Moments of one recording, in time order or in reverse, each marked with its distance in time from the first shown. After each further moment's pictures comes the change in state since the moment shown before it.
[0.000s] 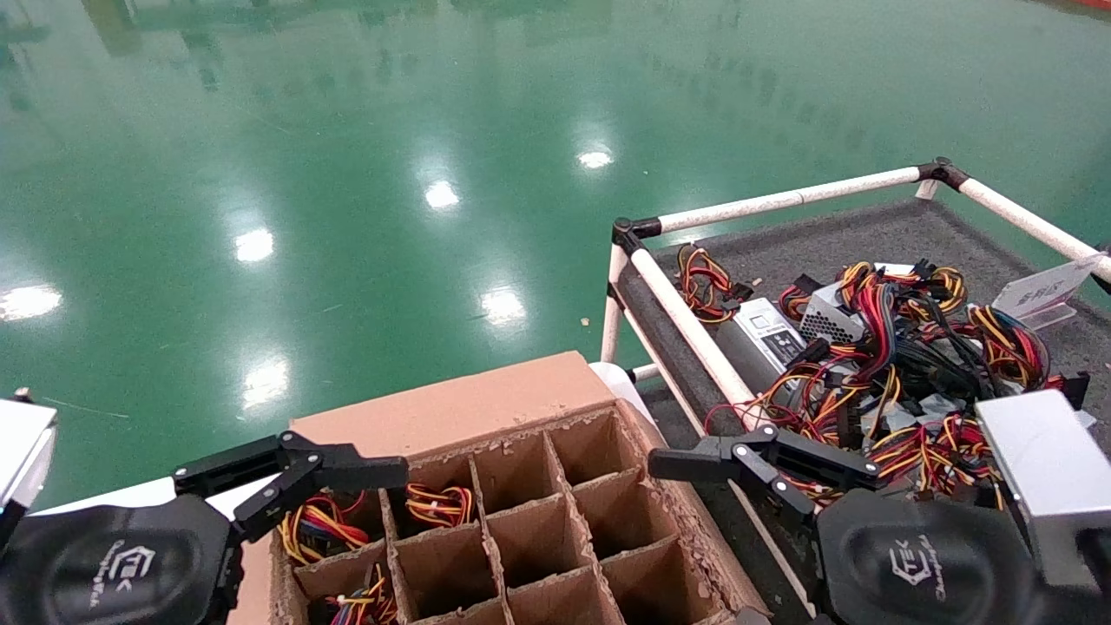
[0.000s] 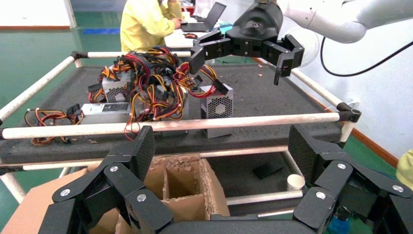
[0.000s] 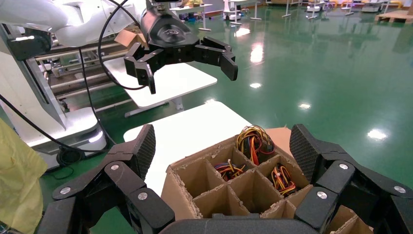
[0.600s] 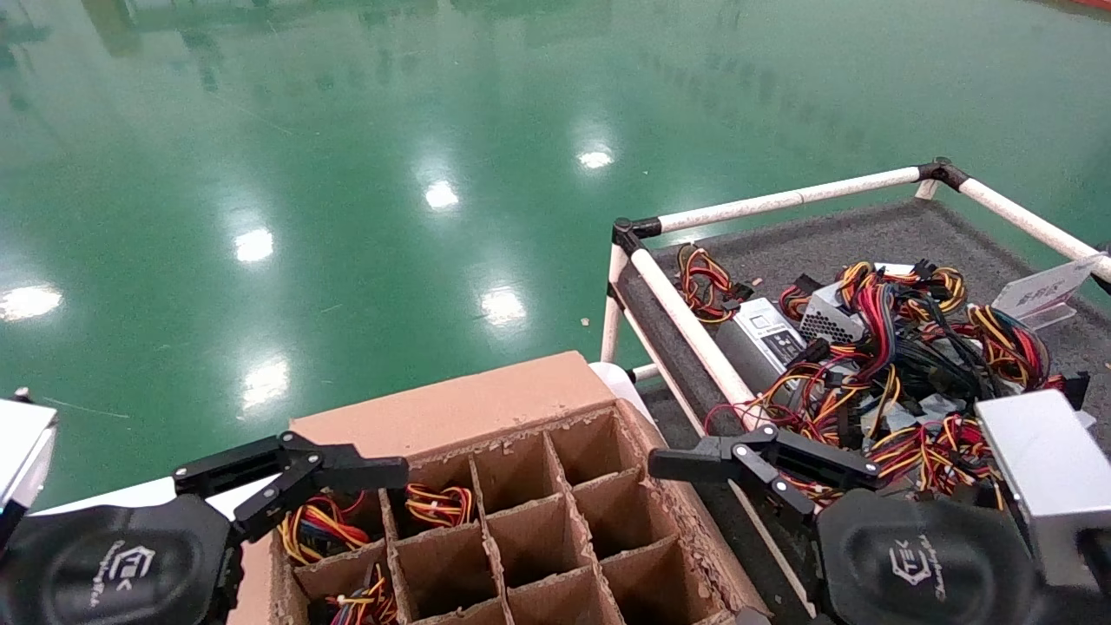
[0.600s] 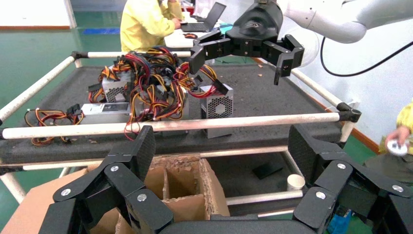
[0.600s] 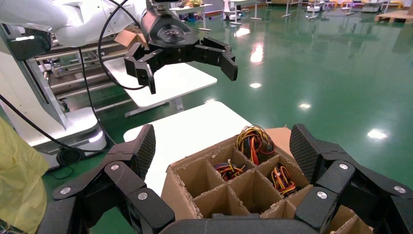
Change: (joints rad) left arm 0.000 0.000 0.000 0.000 0.000 0.000 0.000; right arm 0.000 0.000 0.000 0.000 0.000 0.000 0.000
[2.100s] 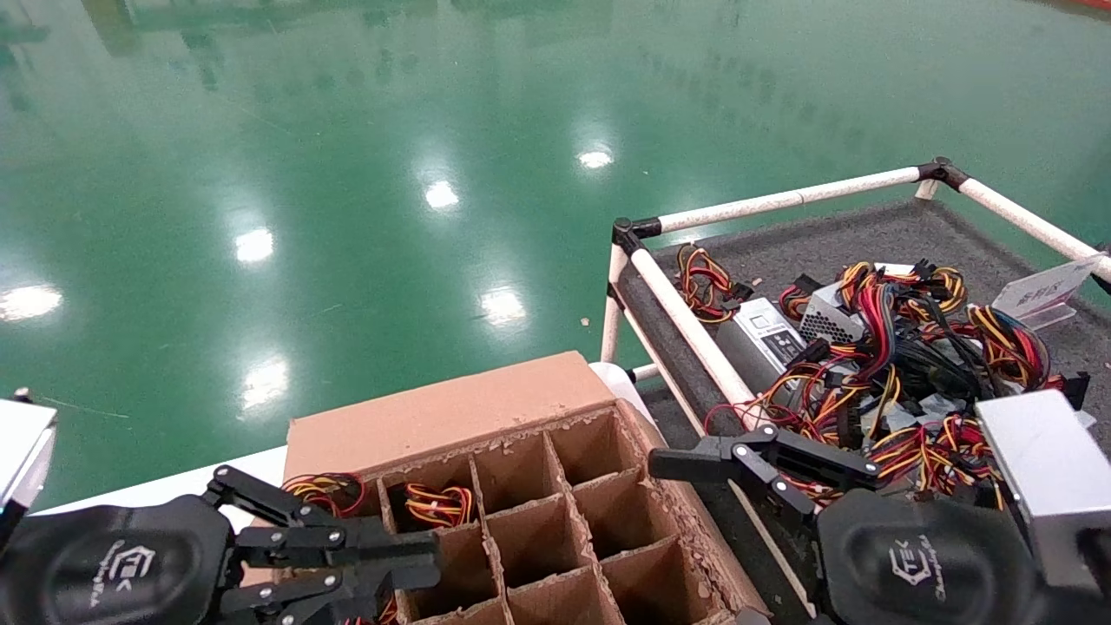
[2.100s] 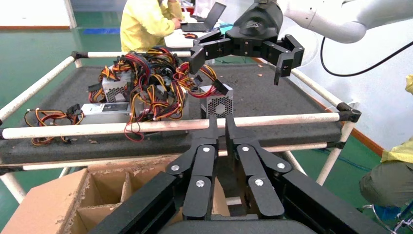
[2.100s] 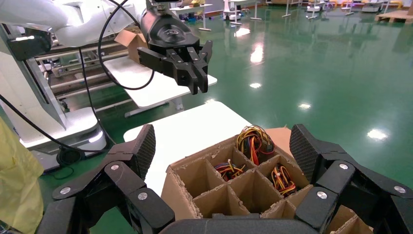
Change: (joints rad) left arm 0.000 0.000 0.000 0.000 0.000 0.000 0.000; right arm 0.000 0.000 0.000 0.000 0.000 0.000 0.000
